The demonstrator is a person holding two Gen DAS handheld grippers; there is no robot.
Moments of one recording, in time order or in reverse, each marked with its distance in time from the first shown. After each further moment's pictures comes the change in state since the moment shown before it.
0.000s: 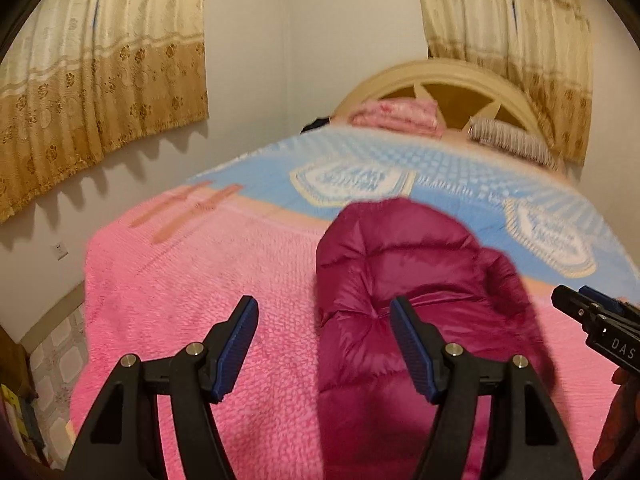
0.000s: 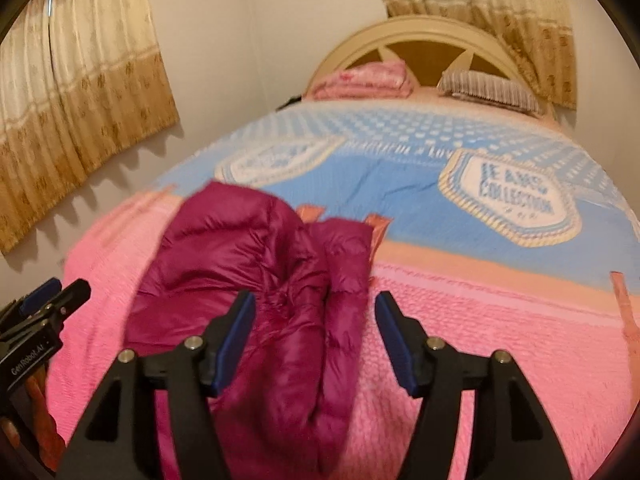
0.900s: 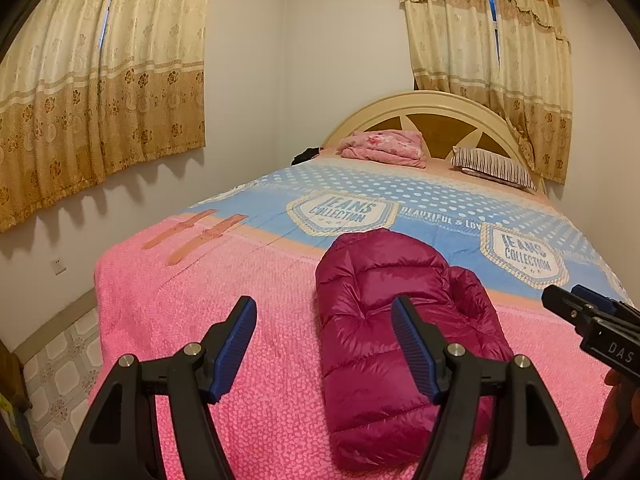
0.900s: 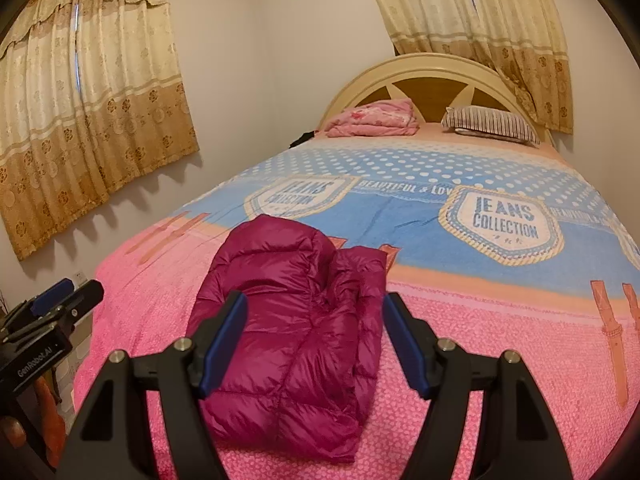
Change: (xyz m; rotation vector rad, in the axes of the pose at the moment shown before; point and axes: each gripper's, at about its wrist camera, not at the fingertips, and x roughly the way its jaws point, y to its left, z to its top) left arm -0.064 0.011 -0.005 0.009 -0.089 -0.035; right arm -0.068 0.028 -0.009 -0.024 -0.114 0.025
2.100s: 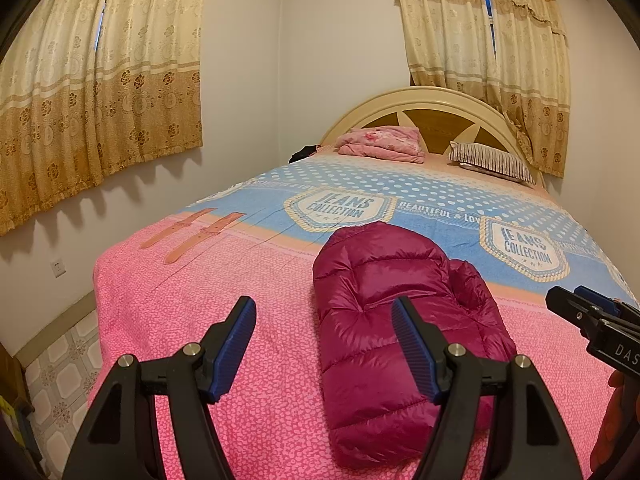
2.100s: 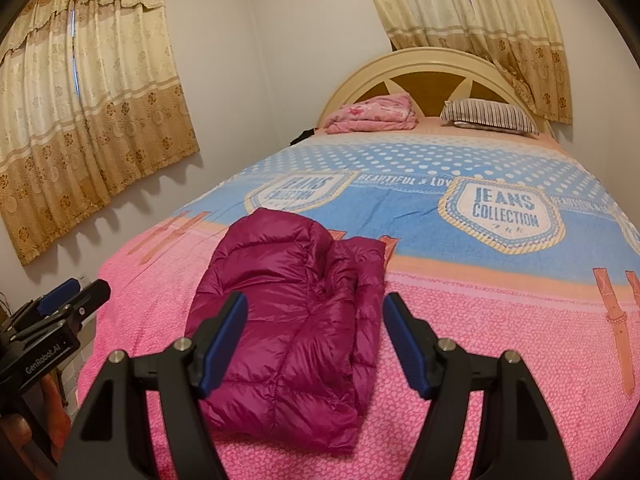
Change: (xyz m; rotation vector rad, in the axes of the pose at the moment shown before) left arm 0.000 -0.005 -0.004 0.014 0.008 0.000; right arm -0.004 -0.007 -0.010 0.016 0.007 0.015
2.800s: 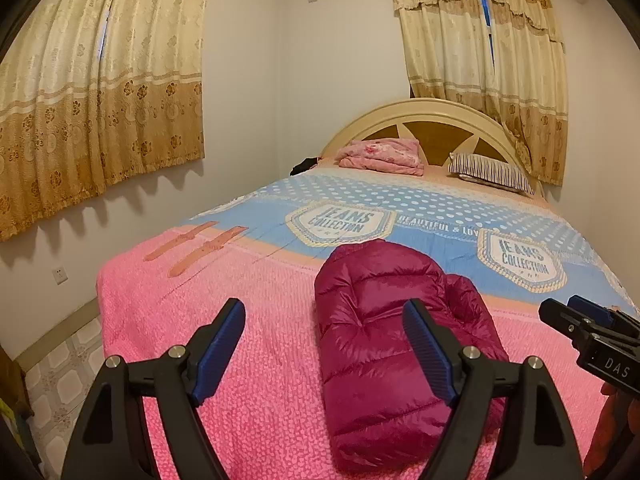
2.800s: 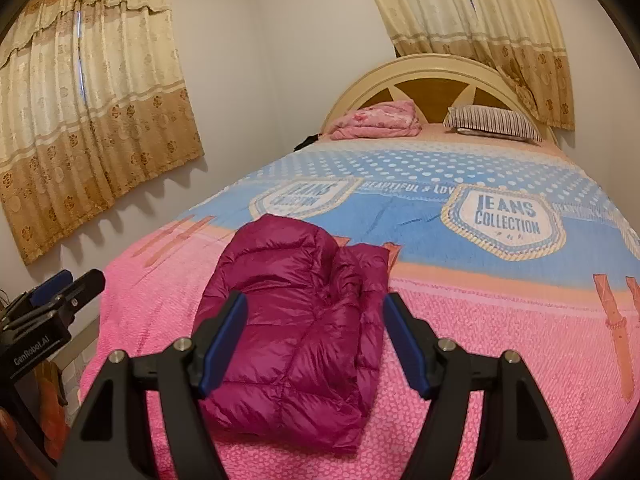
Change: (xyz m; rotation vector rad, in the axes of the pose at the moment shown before) left arm -0.013 0.003 0.009 0.000 -0.047 0.003; right arm -0.008 0.005 0.005 -0.013 -0.020 0.013
